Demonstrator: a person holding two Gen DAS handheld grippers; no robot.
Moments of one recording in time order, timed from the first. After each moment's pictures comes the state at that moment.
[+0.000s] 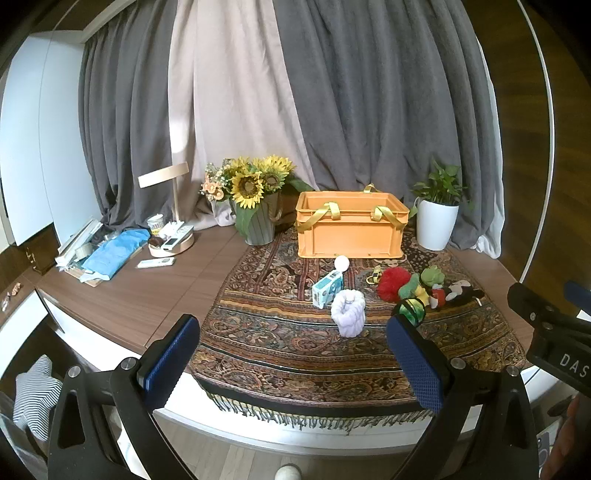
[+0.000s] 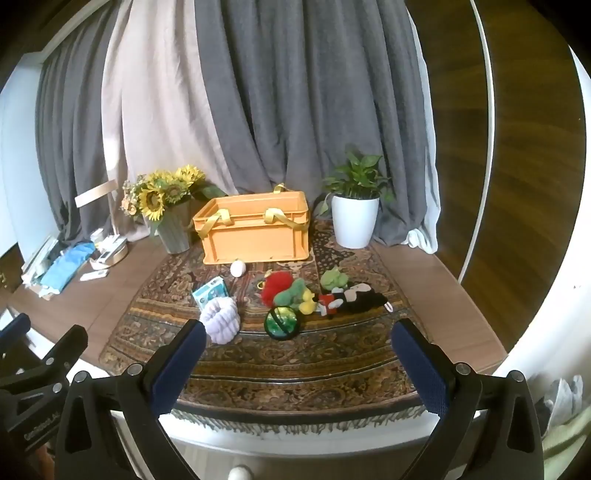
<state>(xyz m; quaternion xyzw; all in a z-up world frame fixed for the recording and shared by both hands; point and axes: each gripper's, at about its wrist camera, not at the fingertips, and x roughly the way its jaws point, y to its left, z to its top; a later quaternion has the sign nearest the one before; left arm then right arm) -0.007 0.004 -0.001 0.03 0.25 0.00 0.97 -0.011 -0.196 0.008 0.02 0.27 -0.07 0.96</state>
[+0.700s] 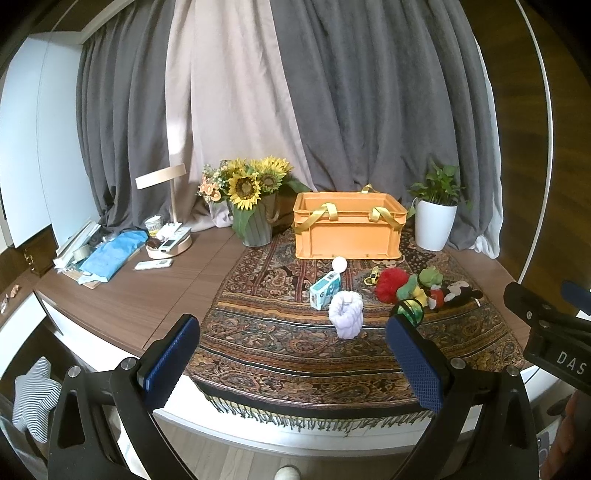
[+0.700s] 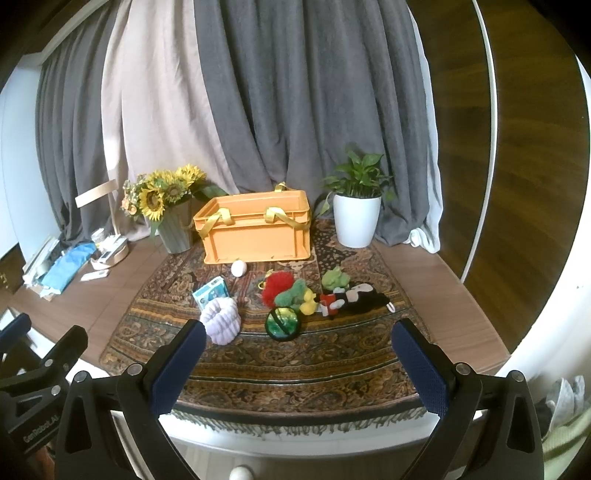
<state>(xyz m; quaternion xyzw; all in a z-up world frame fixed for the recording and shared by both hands) -0.004 0.003 0.000 0.03 0.25 -0.01 0.97 -0.008 -0.195 0.008 0.03 0.27 -0.07 0.96</state>
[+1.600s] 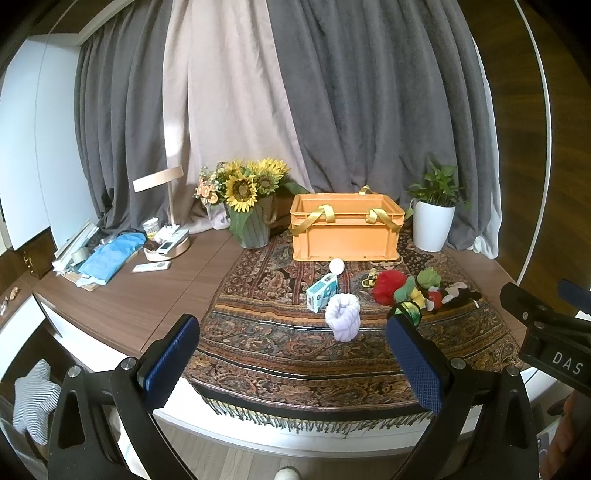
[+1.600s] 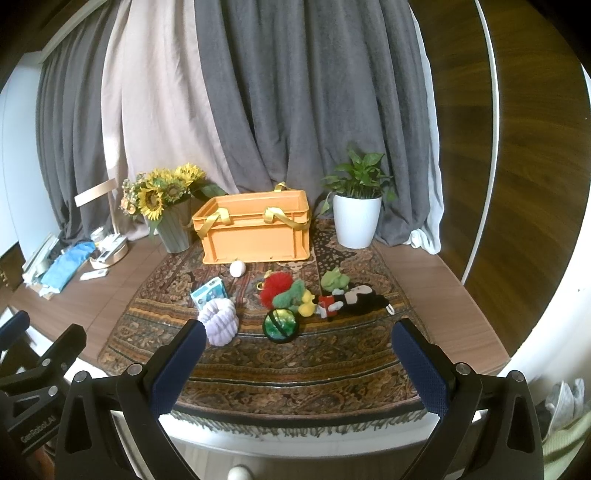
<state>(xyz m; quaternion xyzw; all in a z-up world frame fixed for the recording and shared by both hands) -0.005 -0.001 -0.005 0.03 0.24 -0.01 0.97 -0.005 -0.195 0.004 0.03 0.27 -0.07 0.96</state>
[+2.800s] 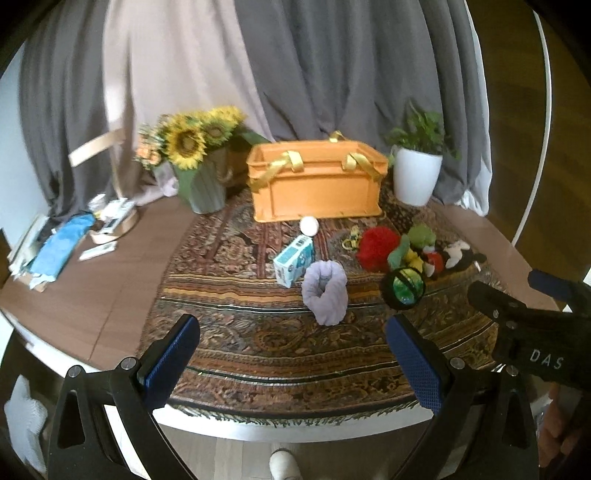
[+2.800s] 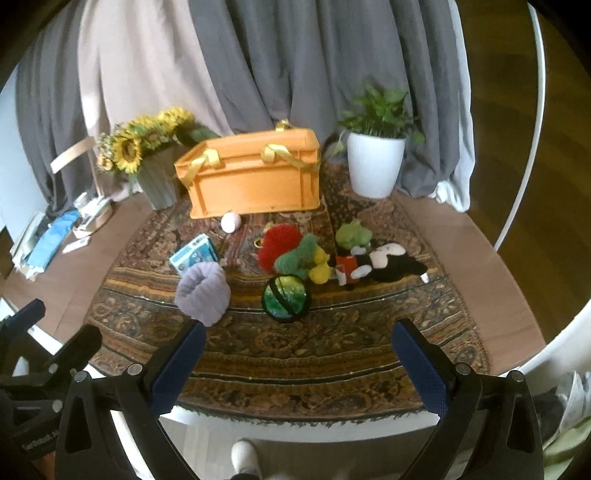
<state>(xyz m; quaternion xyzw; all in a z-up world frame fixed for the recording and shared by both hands) 0.090 -0.012 -0.057 0.05 0.33 -0.09 0.94 0.090 -0.202 -0.066 0.04 0.37 -0.06 0.93</state>
